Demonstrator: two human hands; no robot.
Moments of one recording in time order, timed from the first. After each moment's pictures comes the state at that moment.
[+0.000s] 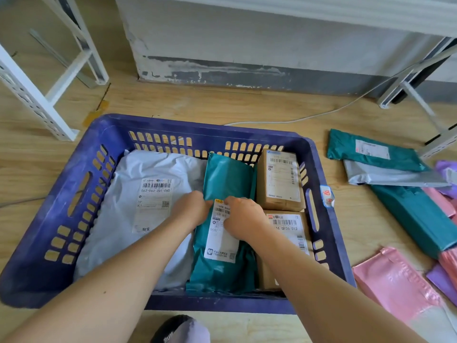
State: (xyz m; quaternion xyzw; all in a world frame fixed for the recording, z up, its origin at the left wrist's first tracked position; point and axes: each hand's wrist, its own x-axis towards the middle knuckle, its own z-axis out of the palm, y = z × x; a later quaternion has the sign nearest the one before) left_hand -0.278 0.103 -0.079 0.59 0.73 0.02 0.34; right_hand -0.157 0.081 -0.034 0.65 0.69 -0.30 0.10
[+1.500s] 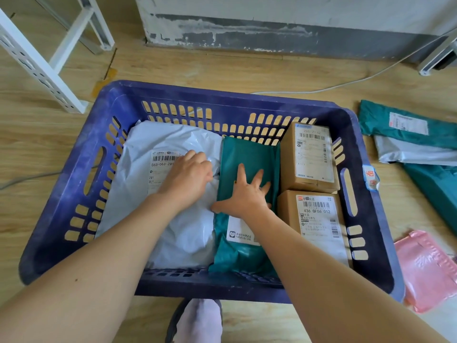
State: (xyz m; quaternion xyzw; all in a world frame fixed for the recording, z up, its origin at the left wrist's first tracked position) left_hand -0.340 0.108 -0.090 0.82 0.55 0.09 0.10; right_hand -0.197 0.095 -0.094 0.71 0.58 -0.38 0.07
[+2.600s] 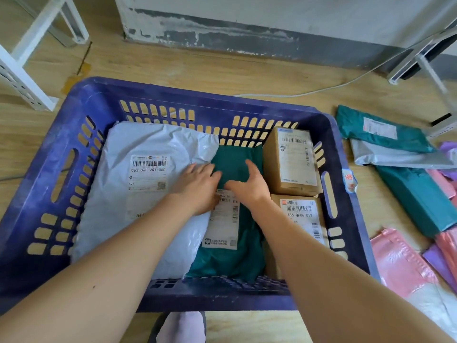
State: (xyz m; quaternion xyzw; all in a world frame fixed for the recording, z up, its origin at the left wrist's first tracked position) left_hand -0.295 0.115 -0.099 0.82 0.55 -0.09 0.14; right_hand -0.160 0.110 -0.088 0.72 0.47 -0.47 -0.20
